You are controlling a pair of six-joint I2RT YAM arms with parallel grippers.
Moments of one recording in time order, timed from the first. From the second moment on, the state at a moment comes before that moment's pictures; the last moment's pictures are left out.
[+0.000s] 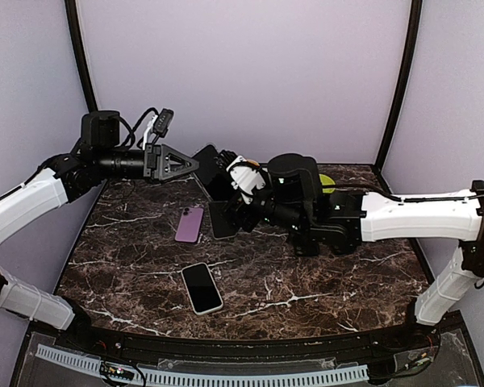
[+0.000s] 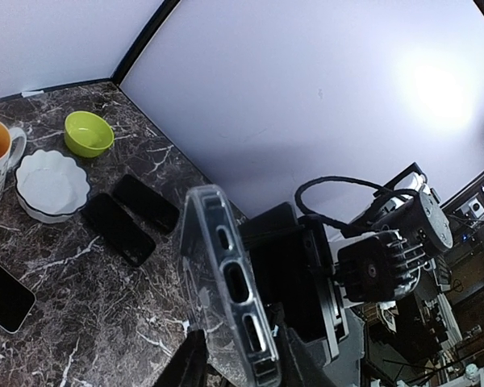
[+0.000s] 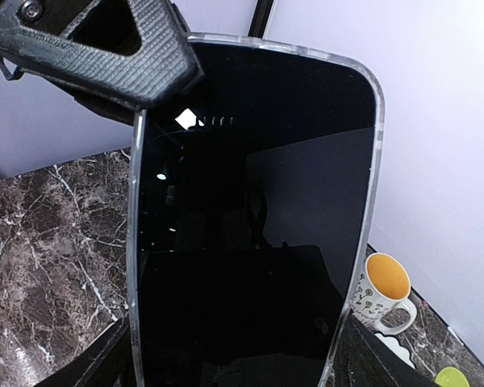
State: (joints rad) left arm -0.51 1.26 1.18 -0.20 0.84 -0.53; right arm 1.17 1.57 1.24 0.07 0.30 -0.19
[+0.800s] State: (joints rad) left arm -0.51 1.22 1.13 -0.24 0.59 -0.38; right arm 1.00 1.55 1.36 -0.12 0.12 -0.03
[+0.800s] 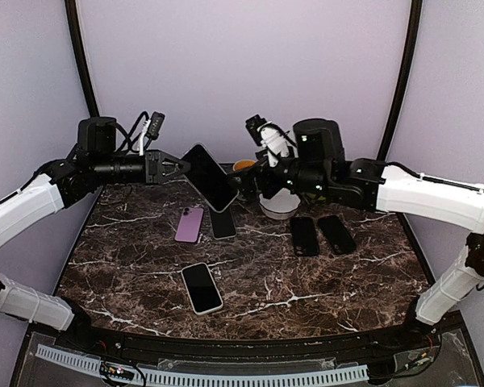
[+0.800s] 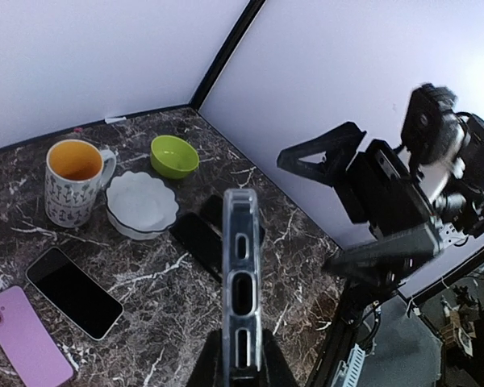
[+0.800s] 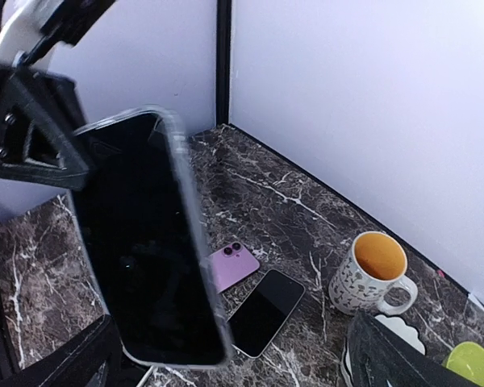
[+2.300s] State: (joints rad) left arm -0.51 1.11 0.99 0.31 0.87 -0.56; right arm 0.86 1.55 1.29 0.33 -0.82 0.42
